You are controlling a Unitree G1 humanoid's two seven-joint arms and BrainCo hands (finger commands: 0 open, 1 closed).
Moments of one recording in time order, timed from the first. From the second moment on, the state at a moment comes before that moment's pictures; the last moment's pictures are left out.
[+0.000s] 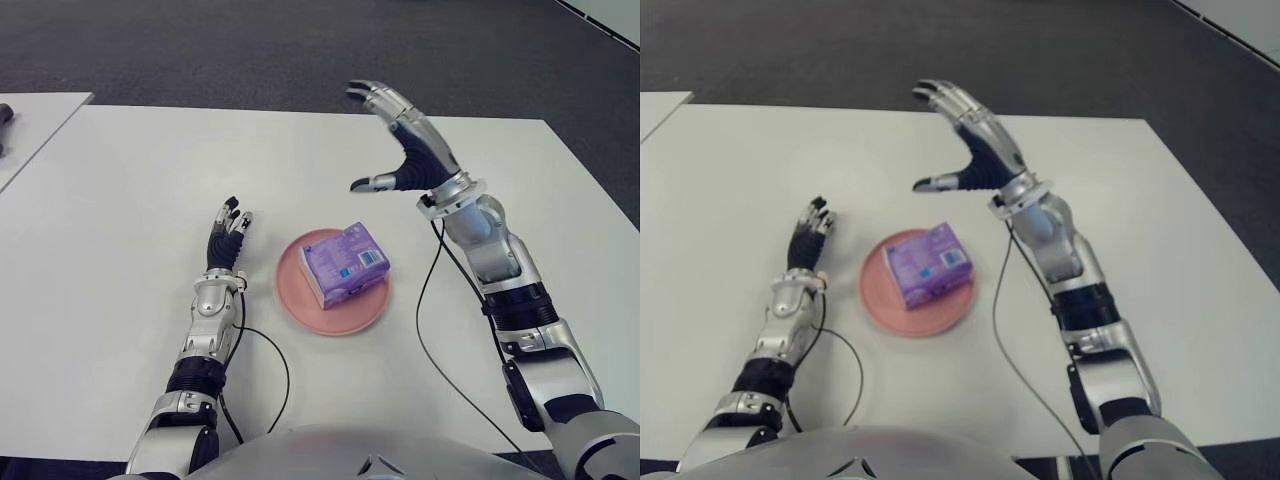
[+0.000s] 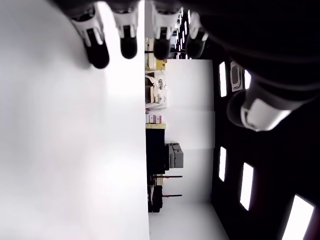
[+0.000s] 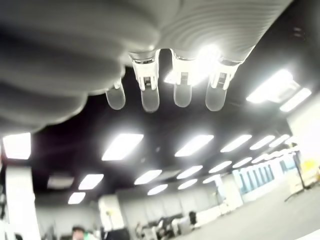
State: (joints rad) left arm -0.14 0.04 0.11 0.52 -0.02 -0.31 0.07; right arm -0.51 -0.41 0.16 0.07 -0.40 -0.43 0.03
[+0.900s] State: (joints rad) left arm -0.14 0.04 0.11 0.51 -0.03 -0.31 0.06; right arm -0.22 -0.13 0.03 -0.04 -0.23 -0.30 -0.16
